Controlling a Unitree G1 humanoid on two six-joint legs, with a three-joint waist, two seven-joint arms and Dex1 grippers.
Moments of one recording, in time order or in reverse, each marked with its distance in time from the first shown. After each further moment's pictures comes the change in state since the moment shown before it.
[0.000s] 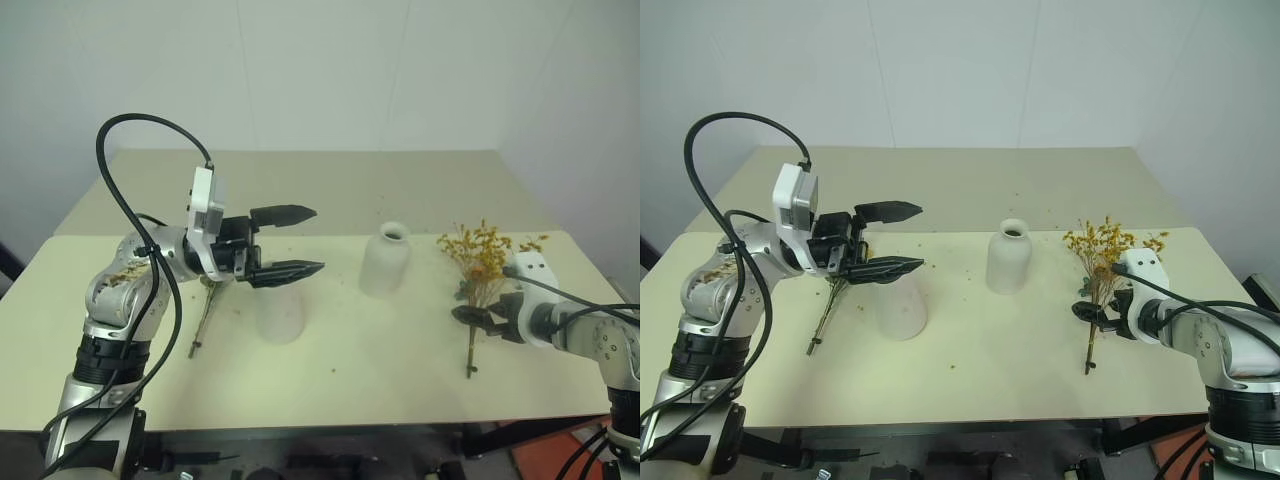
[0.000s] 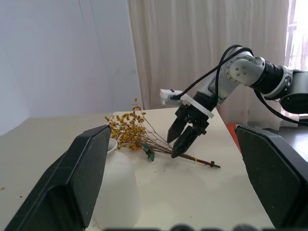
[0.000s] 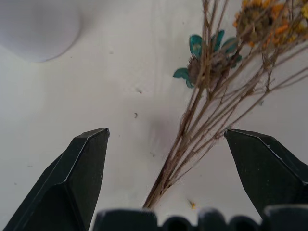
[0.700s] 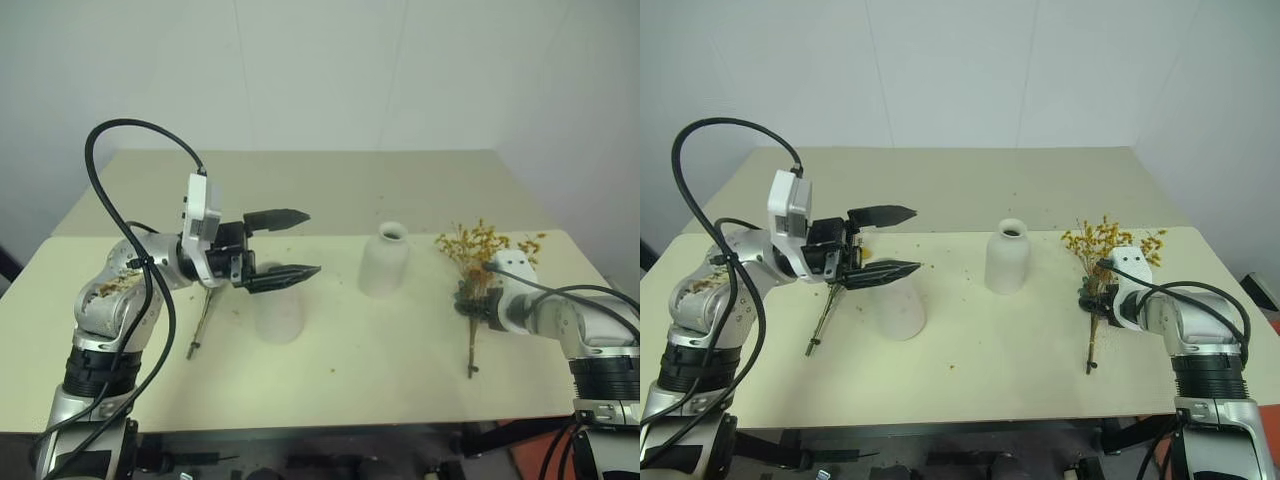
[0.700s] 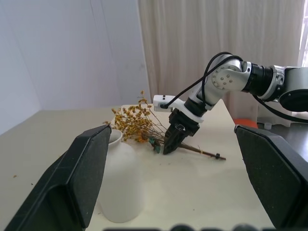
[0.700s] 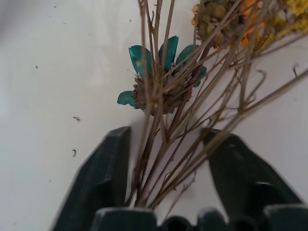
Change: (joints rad) left arm 0.075 0.041 0.029 -0.083 -0.001 0.024 0.043; right arm -0.158 0.061 0.142 0.326 -0.155 -0.166 -0.007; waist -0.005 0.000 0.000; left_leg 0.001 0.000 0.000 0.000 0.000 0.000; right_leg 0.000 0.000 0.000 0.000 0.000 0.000
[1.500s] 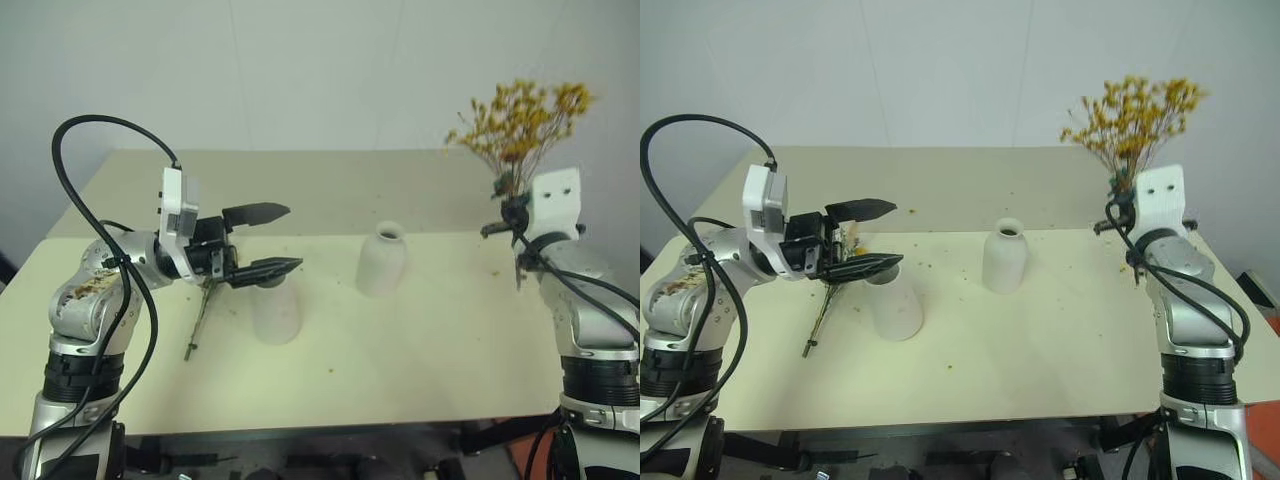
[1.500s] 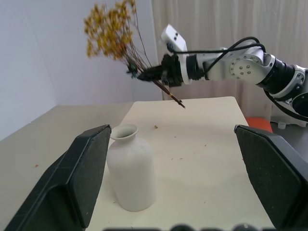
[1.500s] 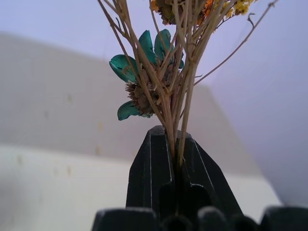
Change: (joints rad) left arm 0.007 0.029 0.076 0.004 -0.010 0.020 0.007; right arm -0.068 0.196 -0.125 -0.237 -0.164 -0.659 -0.249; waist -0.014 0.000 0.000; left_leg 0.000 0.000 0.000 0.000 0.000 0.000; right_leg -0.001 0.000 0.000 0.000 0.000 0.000
